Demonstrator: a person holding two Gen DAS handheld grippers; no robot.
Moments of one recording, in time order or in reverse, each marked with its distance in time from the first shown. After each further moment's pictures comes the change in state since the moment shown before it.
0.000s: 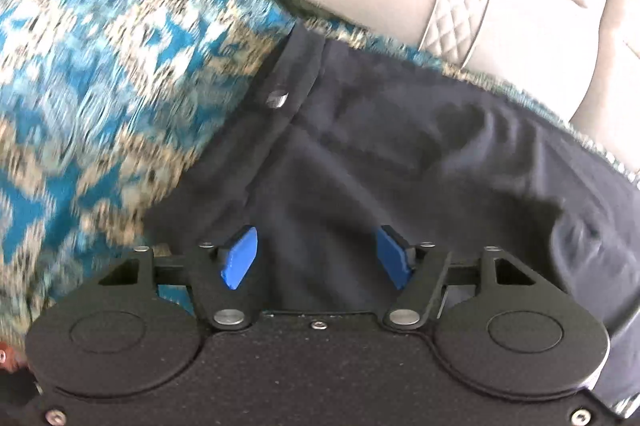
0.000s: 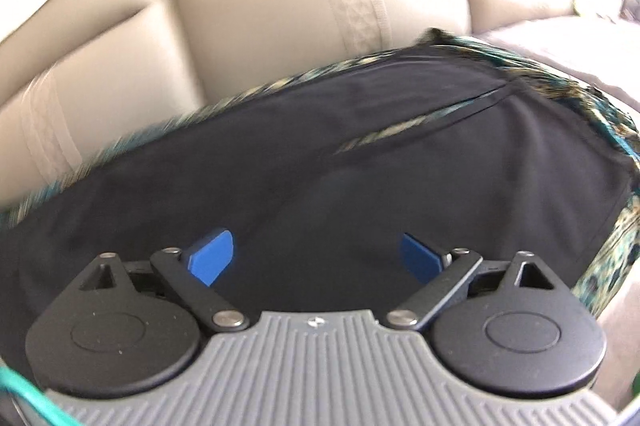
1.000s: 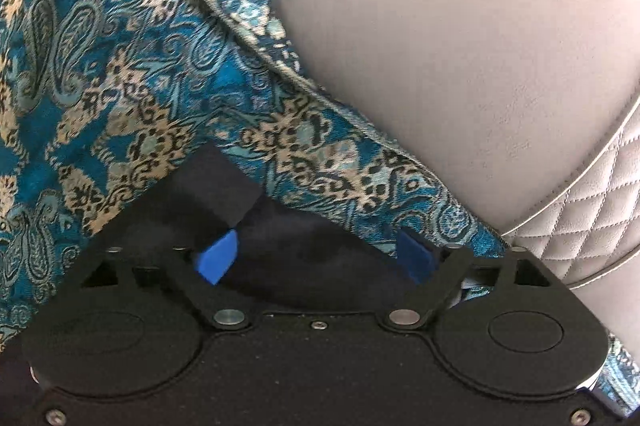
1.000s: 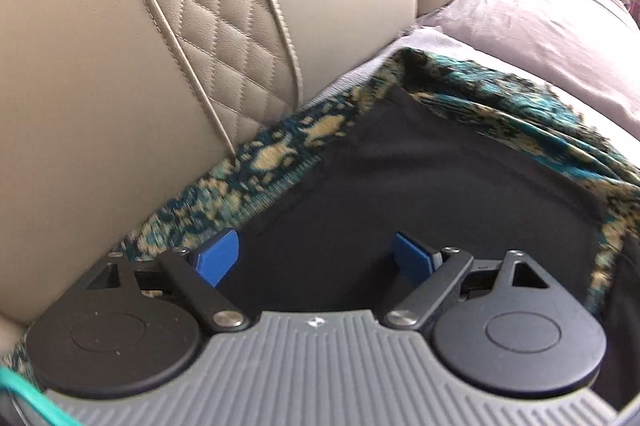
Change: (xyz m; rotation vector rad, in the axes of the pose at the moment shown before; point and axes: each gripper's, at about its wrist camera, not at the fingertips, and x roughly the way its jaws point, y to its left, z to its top) left arm 0.238 -0.080 0.203 -0.322 0.042 0.295; right arm 0.298 -0.028 0.213 0.207 0.138 -0.373
